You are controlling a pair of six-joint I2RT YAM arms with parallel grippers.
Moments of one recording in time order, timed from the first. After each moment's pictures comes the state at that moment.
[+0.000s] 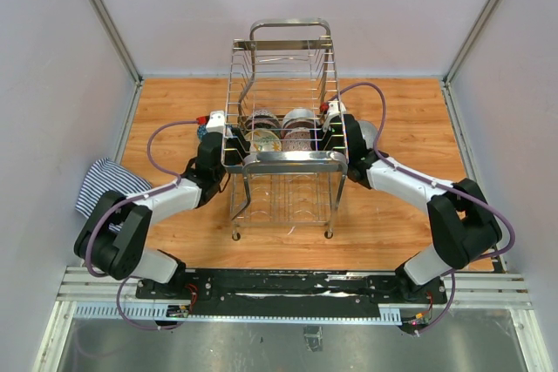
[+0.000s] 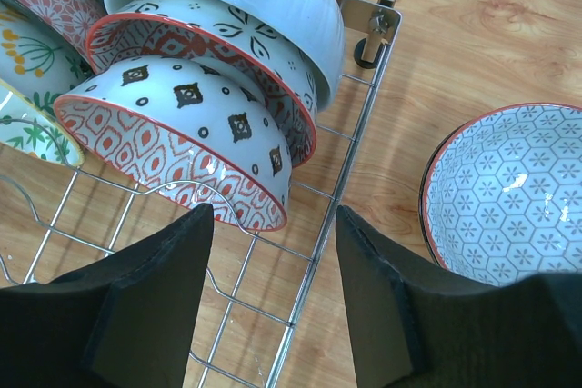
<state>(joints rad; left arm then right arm) -0.45 1.41 0.61 0.48 -0.23 -0.42 0.57 1.53 0.92 0.11 0.16 0.12</state>
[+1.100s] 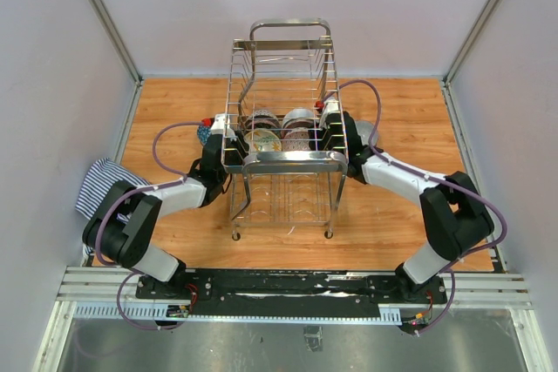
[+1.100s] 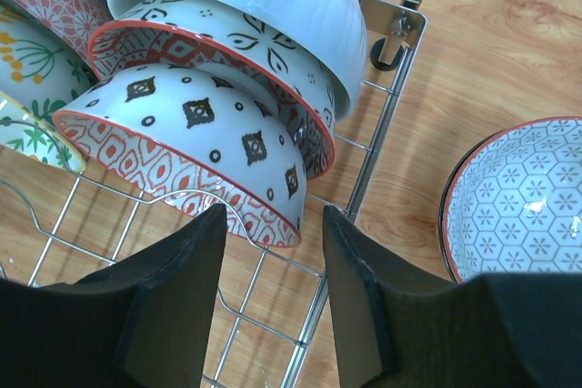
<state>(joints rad) -0.46 1.50 0.61 0.55 -0.27 -0.36 0.57 1.59 0.97 0.09 0.13 0.12</state>
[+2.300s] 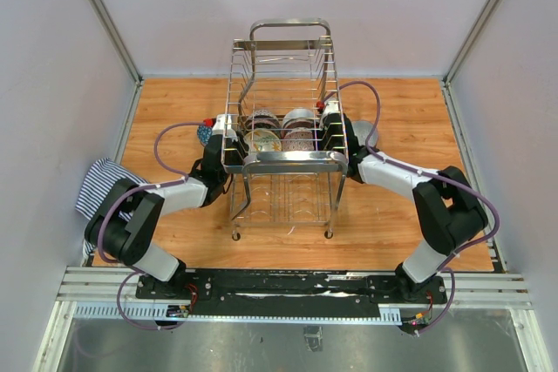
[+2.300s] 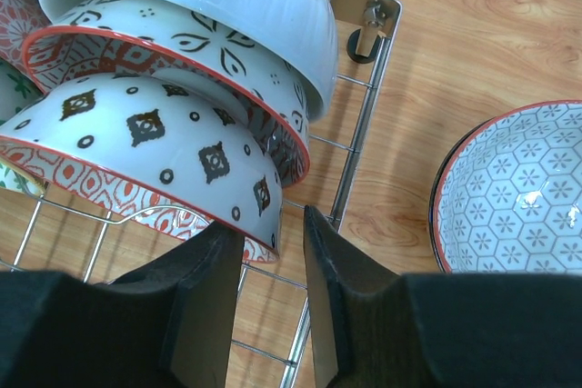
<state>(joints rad) -0.47 1.52 0.61 0.57 -0.27 -0.35 0.57 1.64 0.98 0.12 0.20 0.16</state>
